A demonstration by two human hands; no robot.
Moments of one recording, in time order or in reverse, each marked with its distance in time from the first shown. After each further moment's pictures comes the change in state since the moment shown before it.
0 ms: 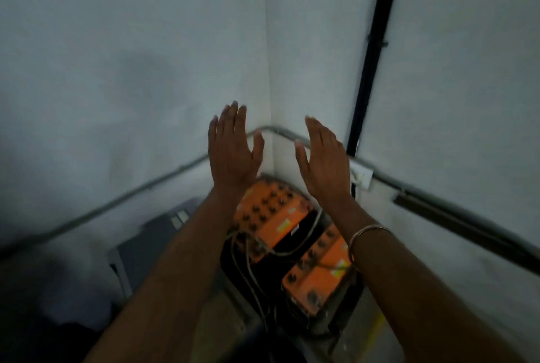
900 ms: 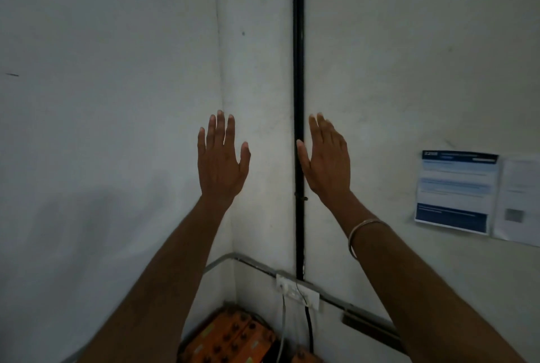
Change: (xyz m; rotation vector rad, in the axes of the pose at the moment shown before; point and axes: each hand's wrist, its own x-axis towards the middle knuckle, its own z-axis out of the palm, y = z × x) left_hand 0.273 0.179 -0.249 -0.017 0.250 0.125; right_hand 0.237 -0.030 -0.366 -0.274 0.372 -0.022
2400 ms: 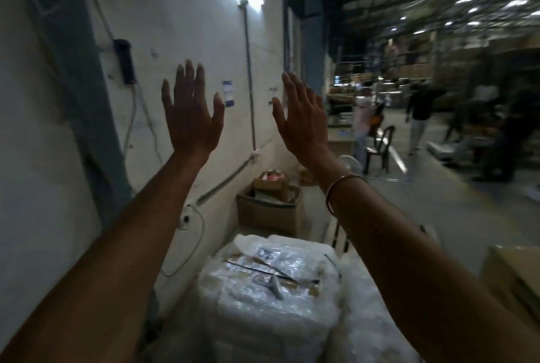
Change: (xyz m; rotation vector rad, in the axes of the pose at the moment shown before) left_hand -0.164 0.449 -0.519 -1.707 -0.153 0.570; right_hand -0.273 -0.118 -0.768 -1.665 0.232 0.602
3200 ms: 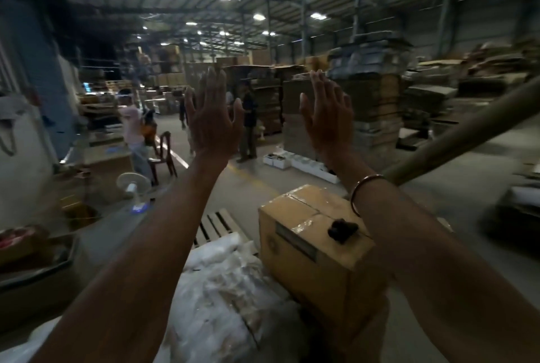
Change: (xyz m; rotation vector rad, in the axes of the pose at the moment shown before) left_hand -0.049 0.451 0.025 -0.968 -0.132 0.307; right_hand -0.096 0.301 -0.317 -0.969 0.216 0.309
